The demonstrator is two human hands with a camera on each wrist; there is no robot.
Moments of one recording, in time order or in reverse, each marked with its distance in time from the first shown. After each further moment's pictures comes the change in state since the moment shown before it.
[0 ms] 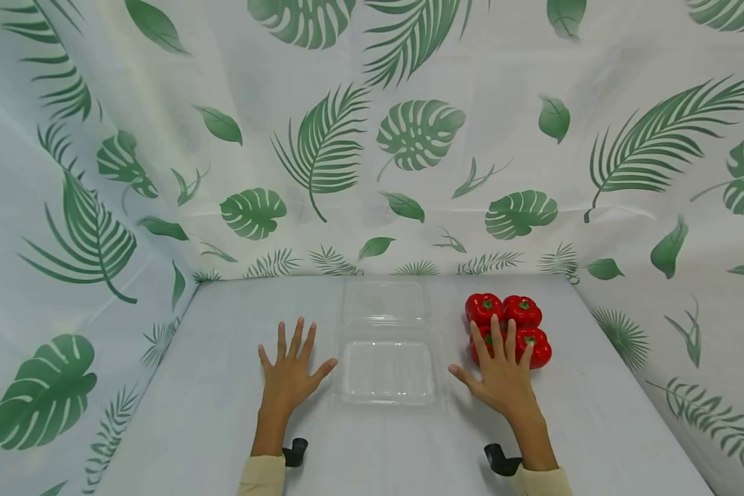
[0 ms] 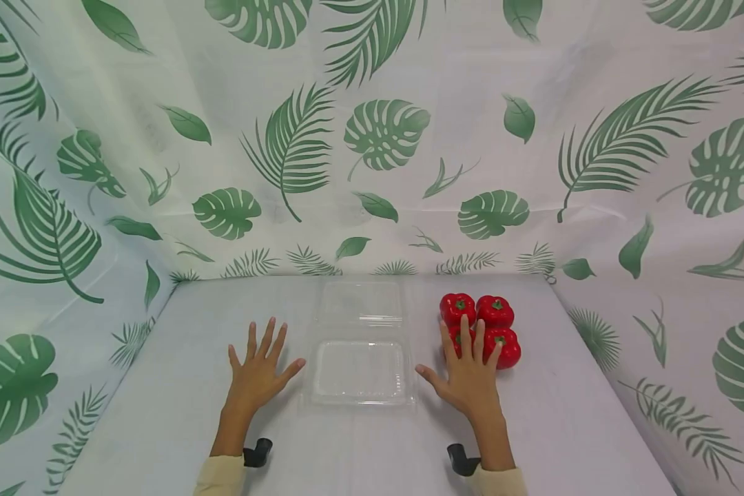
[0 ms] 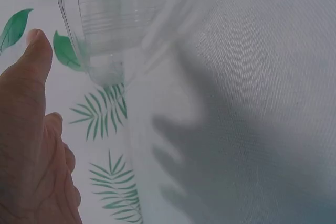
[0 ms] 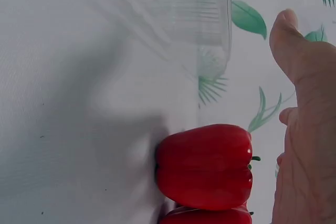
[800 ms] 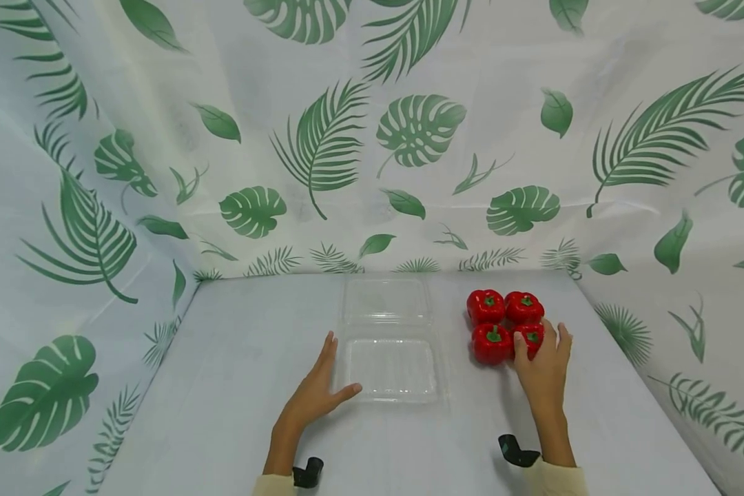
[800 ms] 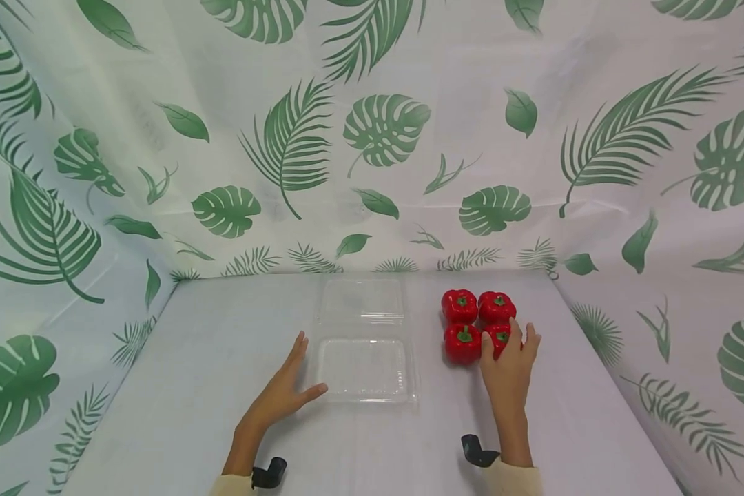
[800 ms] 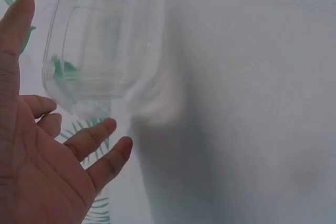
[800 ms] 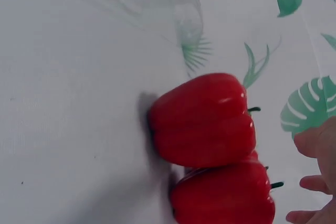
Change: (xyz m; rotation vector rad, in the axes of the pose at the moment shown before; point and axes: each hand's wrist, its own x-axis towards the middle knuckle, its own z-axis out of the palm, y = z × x) left_hand -0.017 0.022 0.022 -0.552 -0.224 0.074; right_hand 0.003 0.031 -0.015 0.418 0.328 0.487
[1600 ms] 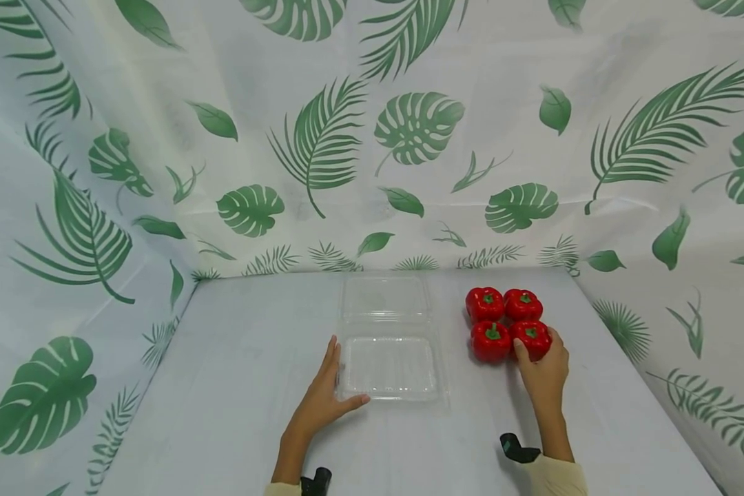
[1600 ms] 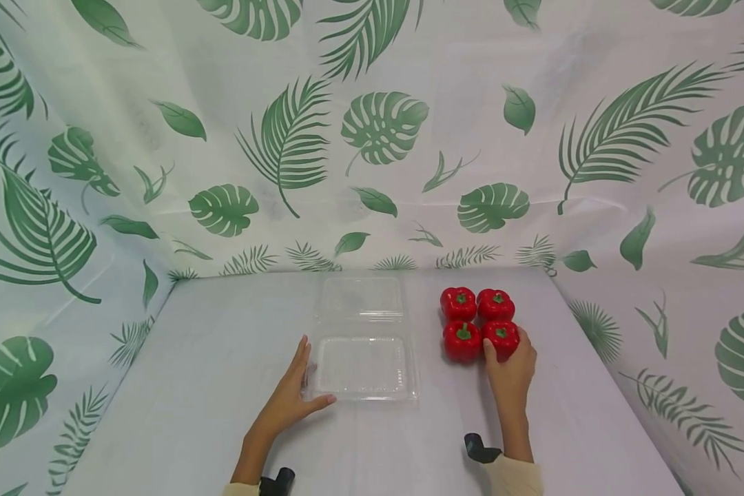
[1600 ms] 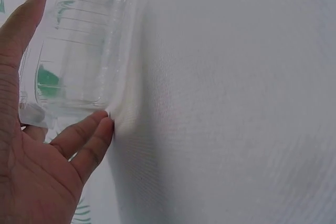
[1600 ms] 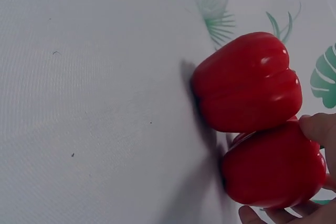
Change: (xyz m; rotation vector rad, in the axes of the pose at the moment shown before) left_hand -0.005 0.000 0.022 -0.087 0.059 0.011; right_hand 0.003 0.035 0.013 0.123 0.021 0.069
